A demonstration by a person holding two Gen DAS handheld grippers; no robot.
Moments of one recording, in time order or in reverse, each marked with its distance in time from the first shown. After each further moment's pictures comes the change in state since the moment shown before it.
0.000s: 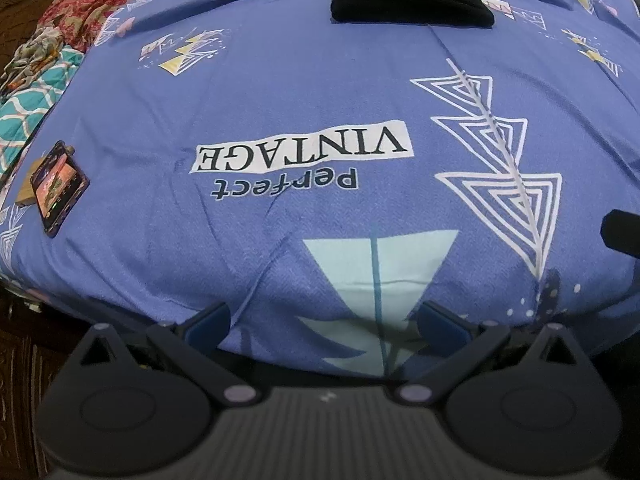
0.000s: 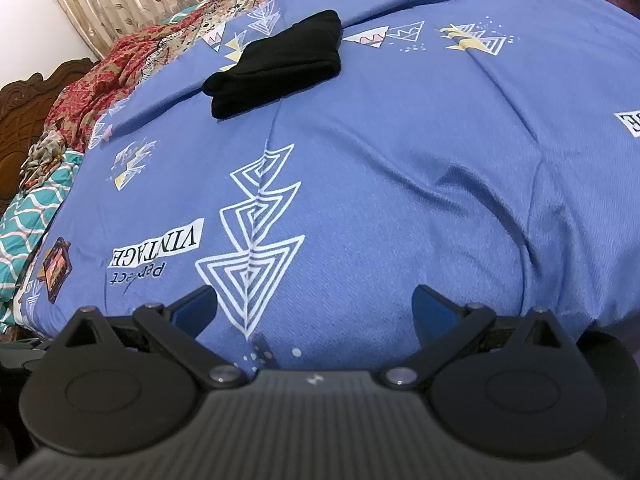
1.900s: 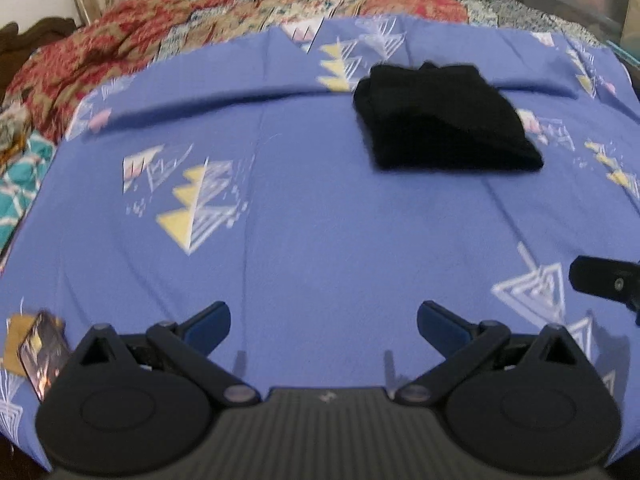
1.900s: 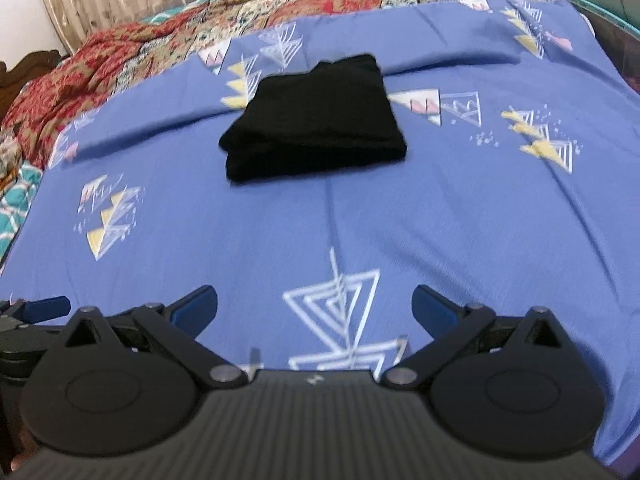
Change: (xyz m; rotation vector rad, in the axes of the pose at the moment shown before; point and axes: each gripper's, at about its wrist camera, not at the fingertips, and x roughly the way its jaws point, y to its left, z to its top) left arm 0.021 0.082 0.150 0.057 -0.217 -0.097; right arm 0.071 0.108 0.106 -0.072 -0.061 -0.180
